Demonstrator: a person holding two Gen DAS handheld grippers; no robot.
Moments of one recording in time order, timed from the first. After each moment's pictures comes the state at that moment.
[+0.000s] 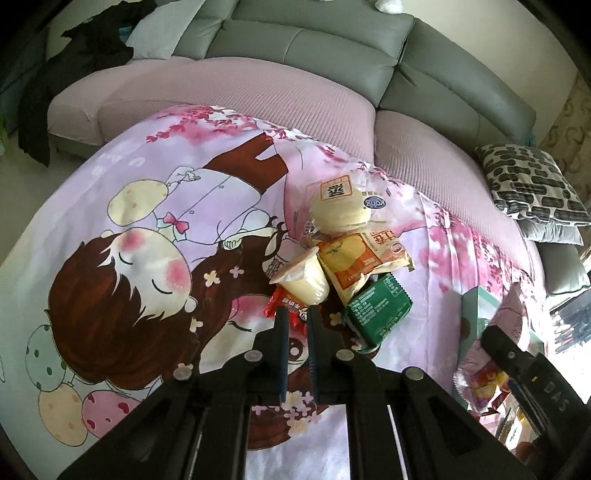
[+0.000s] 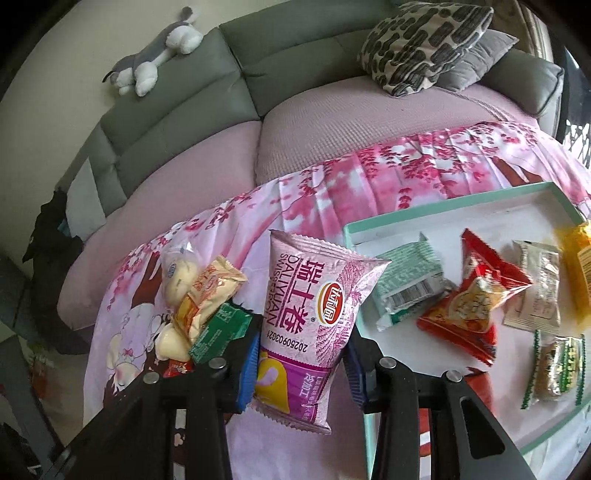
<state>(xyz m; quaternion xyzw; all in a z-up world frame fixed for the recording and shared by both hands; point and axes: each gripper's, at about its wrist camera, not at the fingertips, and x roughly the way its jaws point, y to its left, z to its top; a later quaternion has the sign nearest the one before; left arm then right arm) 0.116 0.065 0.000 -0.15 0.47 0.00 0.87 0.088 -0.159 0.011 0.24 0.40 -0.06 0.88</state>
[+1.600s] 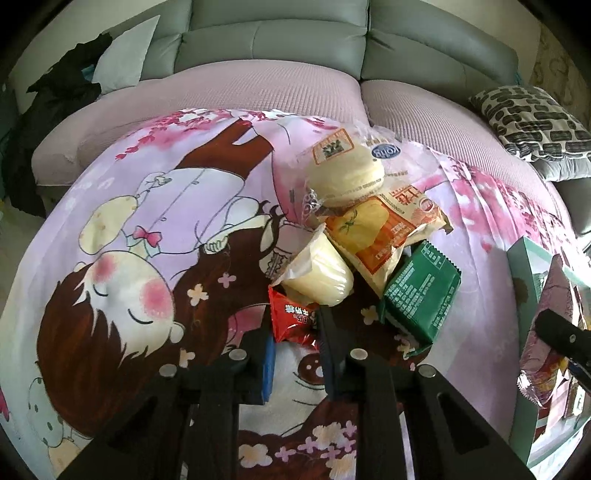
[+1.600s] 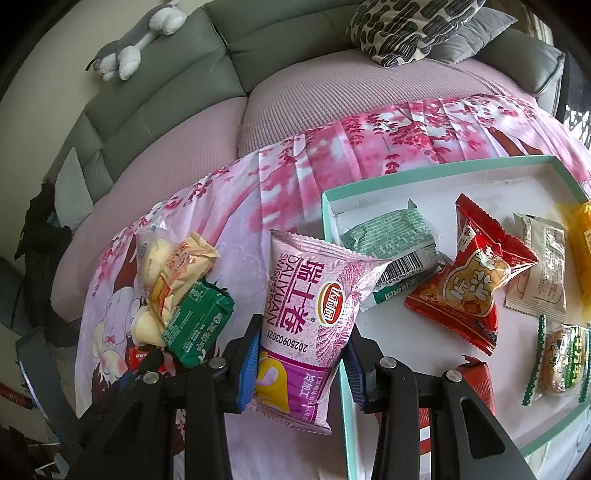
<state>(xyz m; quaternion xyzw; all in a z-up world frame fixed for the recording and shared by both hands) 0.137 0.050 -0.043 -0.04 0.48 -0.01 0.88 0.094 -0.169 -0.014 0.25 0.45 -0.06 0.86</state>
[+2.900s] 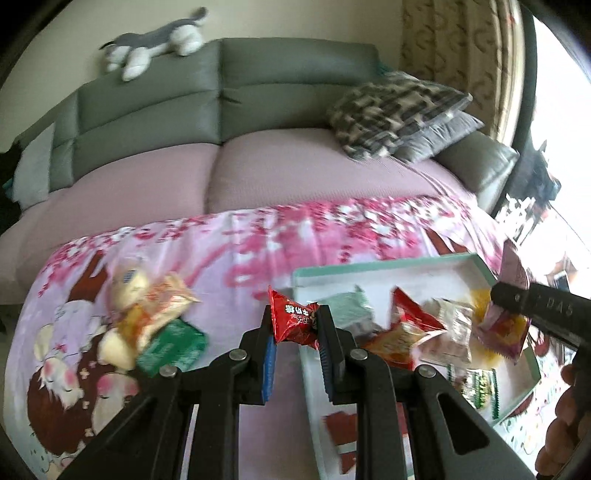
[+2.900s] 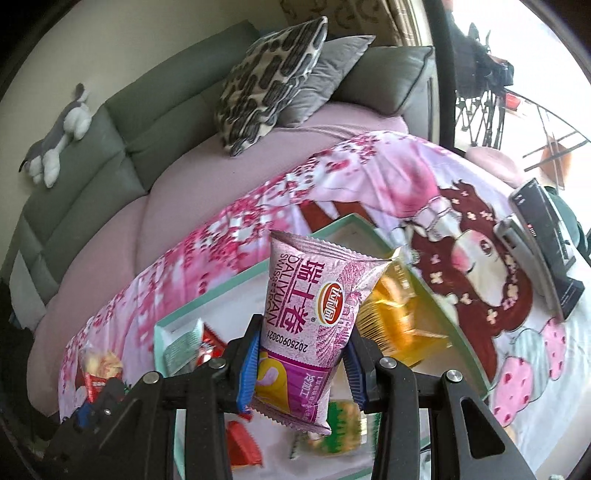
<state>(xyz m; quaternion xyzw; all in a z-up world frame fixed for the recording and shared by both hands) 0.083 -0.128 0.043 0.06 0.38 -0.19 0.90 0.005 -0.340 0.029 0.29 0.36 -0.24 0.85</state>
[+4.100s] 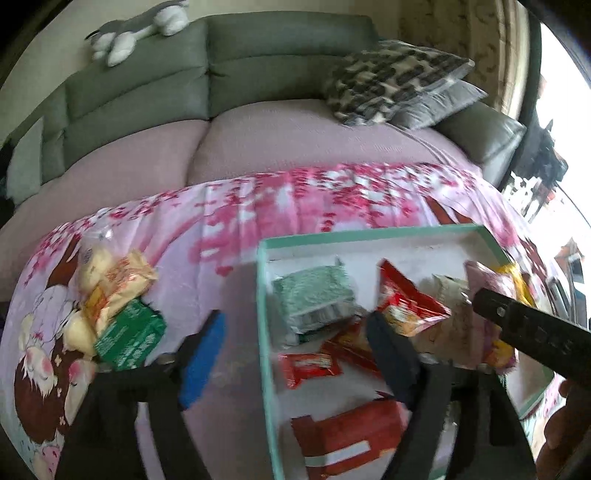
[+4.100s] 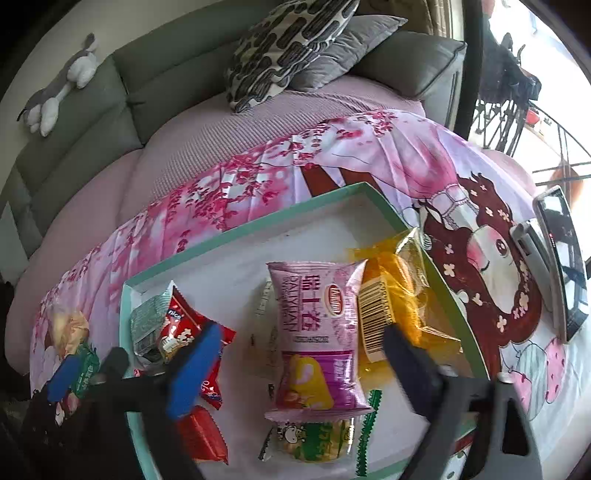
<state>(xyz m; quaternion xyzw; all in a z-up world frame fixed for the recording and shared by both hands) 0.095 -0.156 0.013 0.07 0.42 -0.17 0.89 0.029 -0.332 -0.001 0.23 0.43 -0.22 0.84</state>
